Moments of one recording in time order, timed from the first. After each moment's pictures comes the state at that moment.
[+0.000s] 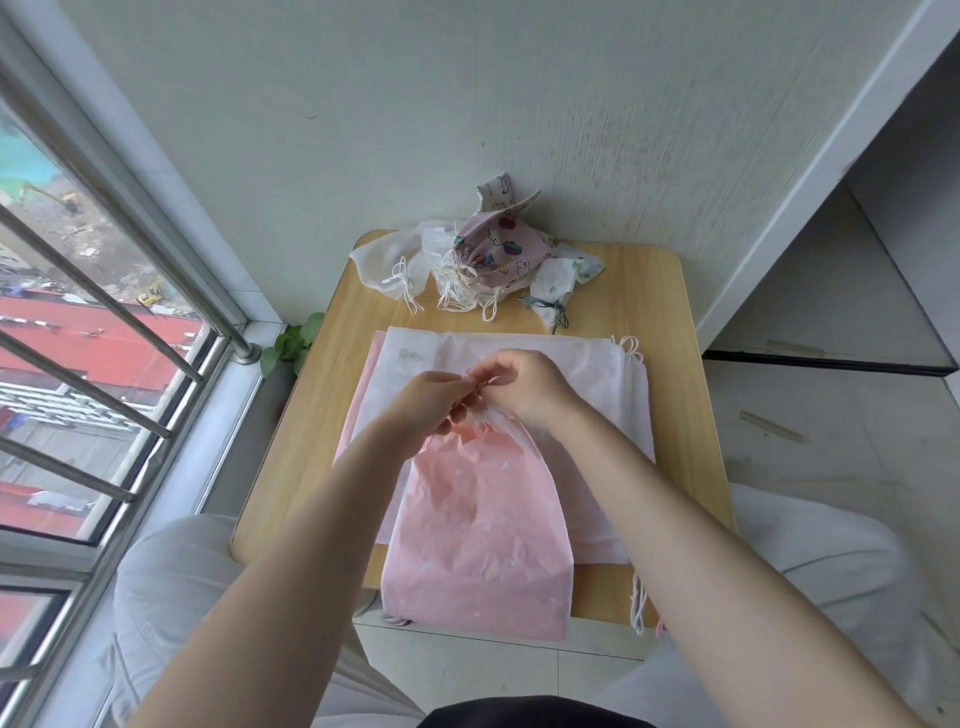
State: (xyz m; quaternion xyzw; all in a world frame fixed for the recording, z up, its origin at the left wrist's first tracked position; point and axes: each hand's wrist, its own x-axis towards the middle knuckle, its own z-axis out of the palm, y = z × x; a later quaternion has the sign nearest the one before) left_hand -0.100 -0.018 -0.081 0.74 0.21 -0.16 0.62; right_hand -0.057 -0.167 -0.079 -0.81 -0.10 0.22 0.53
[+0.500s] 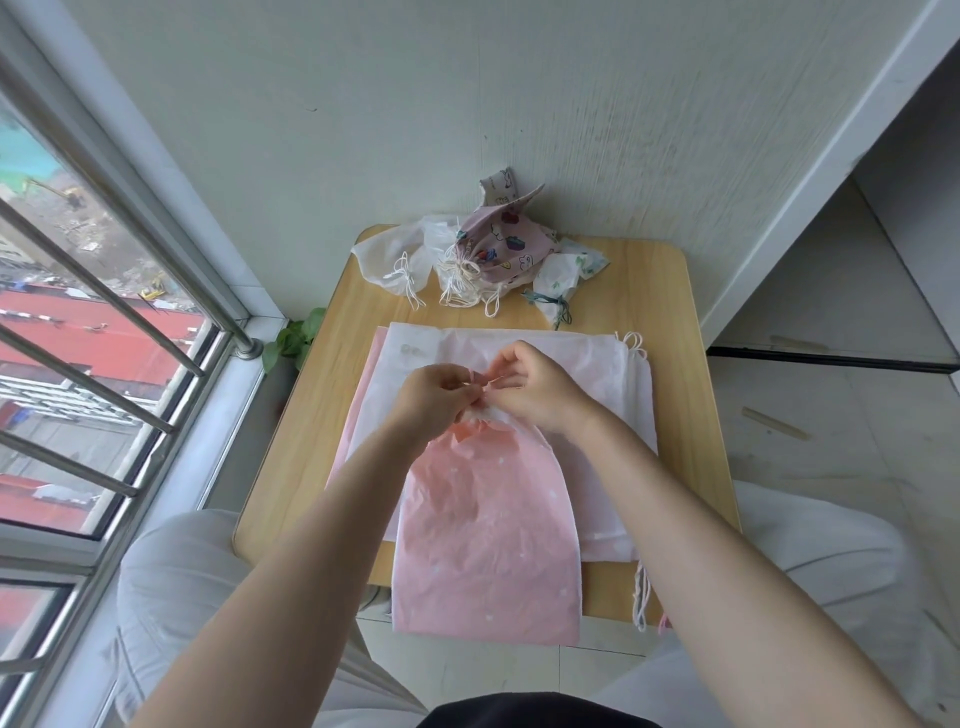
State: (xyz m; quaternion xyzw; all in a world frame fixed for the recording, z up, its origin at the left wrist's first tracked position) left_hand -0.106 -0.024 -0.080 0.80 0.20 -0.08 0.56; right_hand -0.060 -0.180 -0.084 -0.80 -0.12 0.24 0.54
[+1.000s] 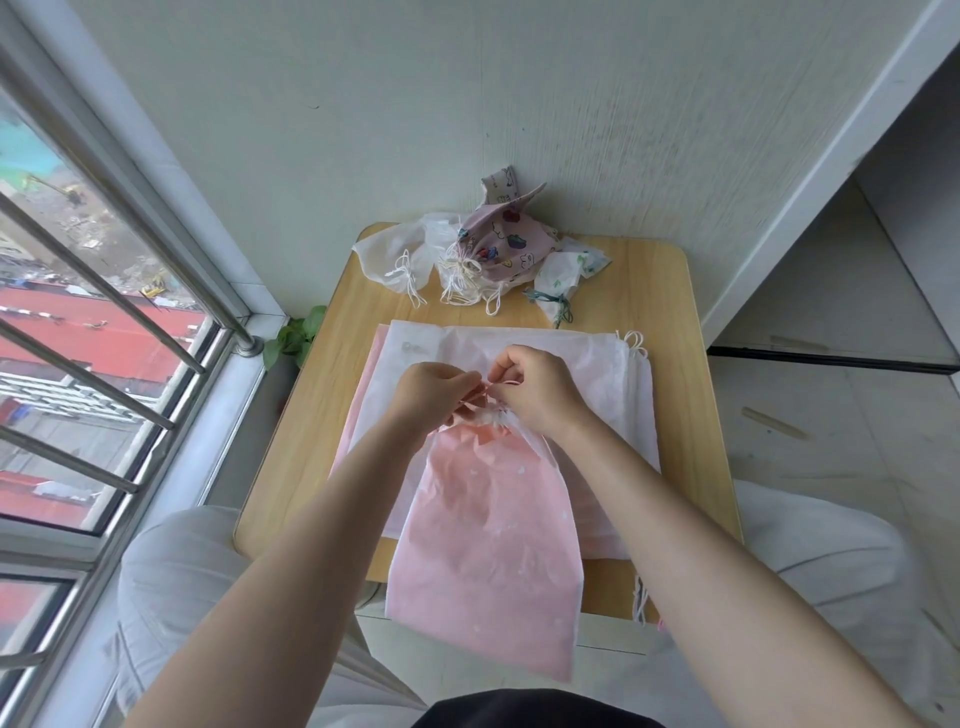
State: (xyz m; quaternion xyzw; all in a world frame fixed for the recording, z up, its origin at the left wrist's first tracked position) left_hand -0.104 -0.025 -0.070 0.80 0.23 -0.09 0.54; right_hand -0.065 -0.172 -0.083 -0.87 -0.11 0.13 0.47
